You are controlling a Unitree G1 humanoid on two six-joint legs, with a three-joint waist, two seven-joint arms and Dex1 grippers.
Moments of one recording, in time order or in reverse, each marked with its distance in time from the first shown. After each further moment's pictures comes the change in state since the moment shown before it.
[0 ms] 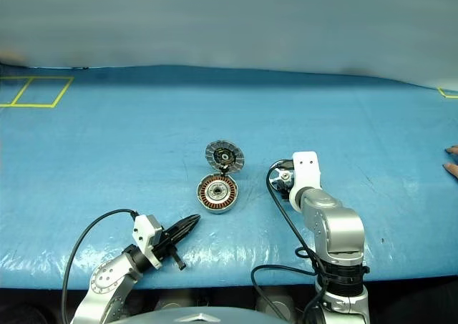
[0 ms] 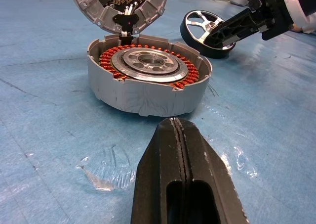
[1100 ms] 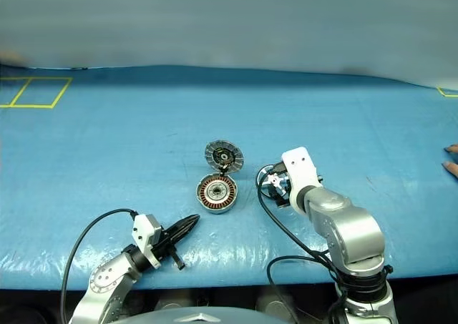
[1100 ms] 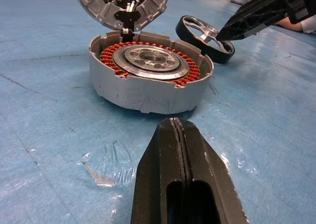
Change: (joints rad) left arm -0.004 0.010 0.001 -0.004 -0.012 0.019 -0.001; right arm -0.036 -0.199 0.114 -0.223 0.094 0.160 0.116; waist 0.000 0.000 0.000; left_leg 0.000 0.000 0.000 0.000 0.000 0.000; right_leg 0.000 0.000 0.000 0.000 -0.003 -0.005
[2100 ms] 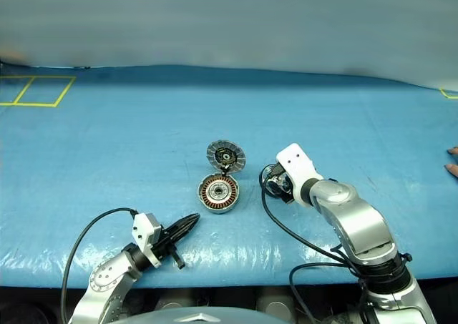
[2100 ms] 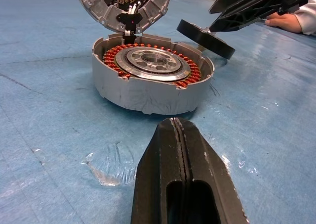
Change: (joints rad) left arm -0.006 0.001 0.000 0.000 -0.006 0.000 -0.006; right arm -0.004 -0.247 0.117 0.175 0.023 -0.332 0.222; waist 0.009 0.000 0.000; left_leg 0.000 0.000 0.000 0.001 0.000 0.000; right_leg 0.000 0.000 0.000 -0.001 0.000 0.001
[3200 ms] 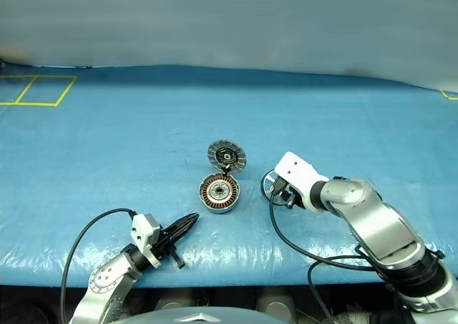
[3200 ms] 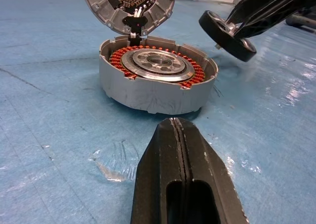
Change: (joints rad) left arm 0.006 -0.006 0.002 0.004 0.001 -0.028 0.014; right arm -0.017 -0.270 0.073 -0.153 0.067 -0.037 0.276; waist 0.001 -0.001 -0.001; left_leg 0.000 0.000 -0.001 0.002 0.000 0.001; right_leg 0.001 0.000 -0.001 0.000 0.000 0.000
